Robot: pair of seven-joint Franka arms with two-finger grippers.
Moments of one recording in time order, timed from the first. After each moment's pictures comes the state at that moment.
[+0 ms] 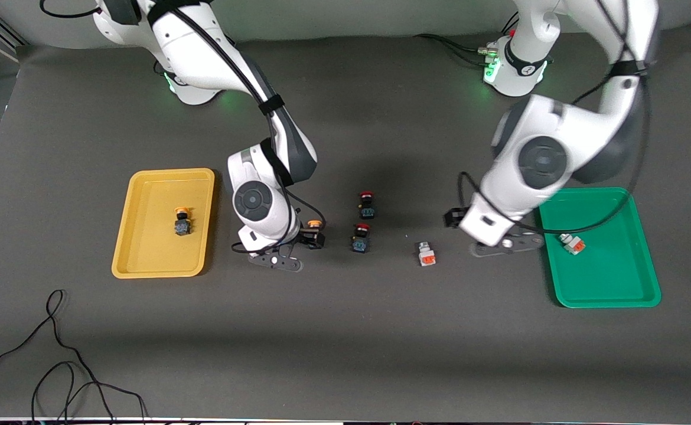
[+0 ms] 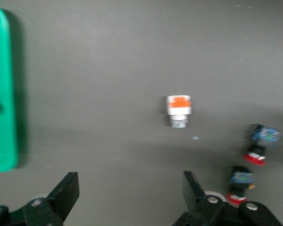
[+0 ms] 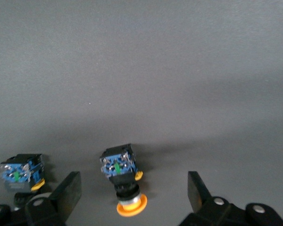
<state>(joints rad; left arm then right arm) -0.37 0.34 -0.09 -1.69 0.00 1.96 -0.63 0.86 0.71 -0.36 -1.59 0.38 2.21 0.57</state>
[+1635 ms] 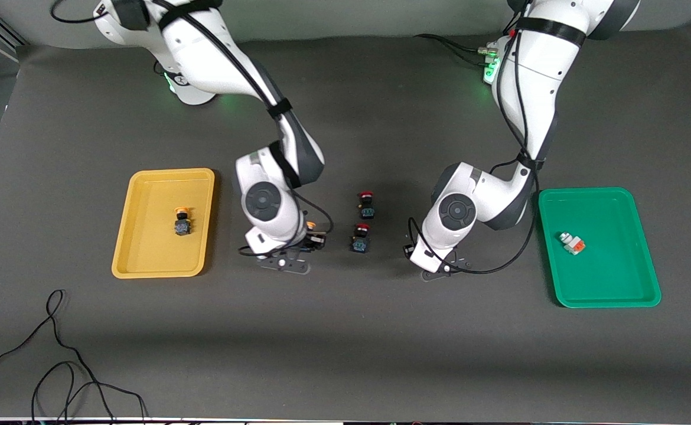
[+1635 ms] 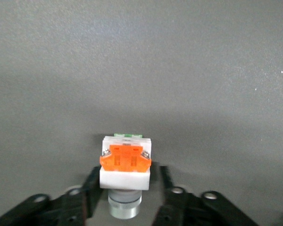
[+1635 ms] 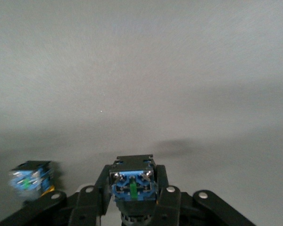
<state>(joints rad) -0.43 0.70 -0.07 -1.72 0.00 2.43 -0.76 0.85 0.68 -0.39 -1.55 0.38 2.15 0.57</state>
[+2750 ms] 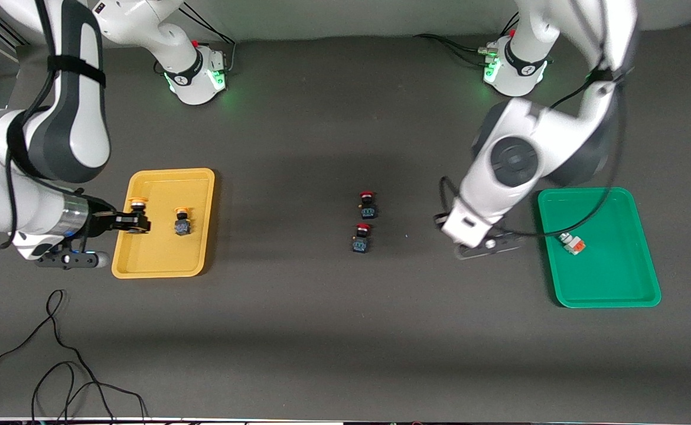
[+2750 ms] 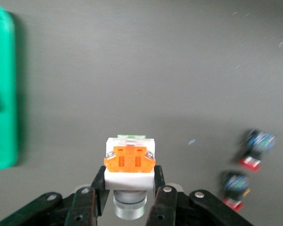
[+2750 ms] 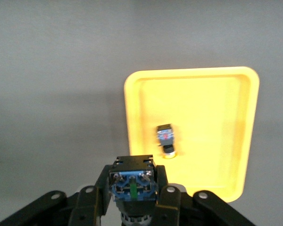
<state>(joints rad) -0.34 0.29 -0.06 -1.67 0.02 1.87 -0.54 0.80 0.40 -0.92 -1.67 0.38 1.71 -0.18</state>
